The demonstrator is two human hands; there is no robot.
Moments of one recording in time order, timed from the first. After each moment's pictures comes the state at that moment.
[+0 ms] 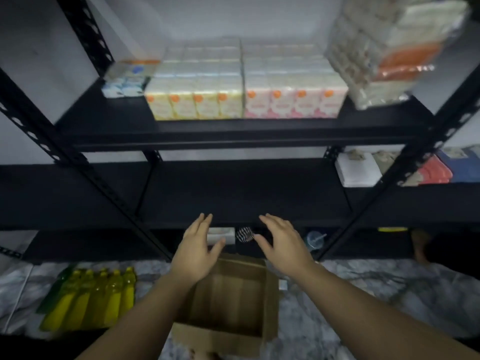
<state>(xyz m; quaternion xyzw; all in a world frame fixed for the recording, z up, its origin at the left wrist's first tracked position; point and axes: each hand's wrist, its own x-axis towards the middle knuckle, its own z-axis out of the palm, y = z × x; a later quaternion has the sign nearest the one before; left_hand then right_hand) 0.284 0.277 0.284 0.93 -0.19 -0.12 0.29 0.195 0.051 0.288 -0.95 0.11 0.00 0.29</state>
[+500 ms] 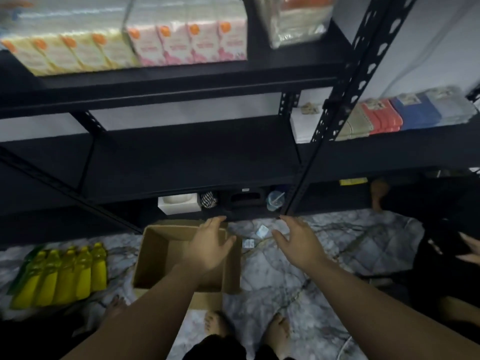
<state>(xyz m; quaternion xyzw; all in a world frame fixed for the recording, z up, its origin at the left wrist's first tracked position) 0.160 0.122 0.222 0.91 -0.24 -0.23 0.25 0.036 -0.099 0.210 -0.89 0.28 0.07 0.35</state>
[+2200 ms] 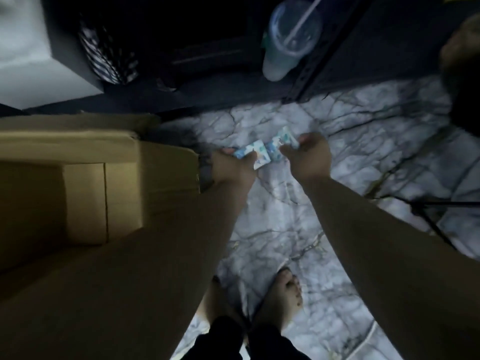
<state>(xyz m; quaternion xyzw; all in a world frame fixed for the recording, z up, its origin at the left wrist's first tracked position) 0.182 -0.052 -0.359 0.86 0.15 -0.30 0.39 0.103 -0.186 -0.364 -0.70 0.55 -0.03 0.45</state>
